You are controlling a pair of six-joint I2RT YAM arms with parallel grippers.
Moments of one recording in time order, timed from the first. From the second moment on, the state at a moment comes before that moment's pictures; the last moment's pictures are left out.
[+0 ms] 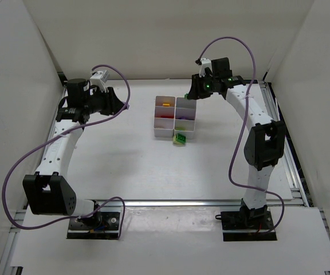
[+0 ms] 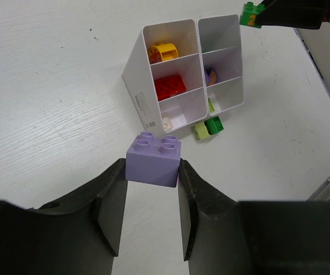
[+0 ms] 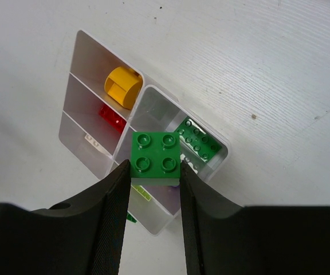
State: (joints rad) left arm -0.04 1.39 1.28 -0.41 0.62 -0.10; right arm 0.30 1.99 1.87 -0.59 -0.45 0.02
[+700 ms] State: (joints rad) left arm -0.04 1.41 1.28 -0.41 0.62 -0.10; right arm 0.30 2.05 1.85 -0.60 -0.45 -0.01
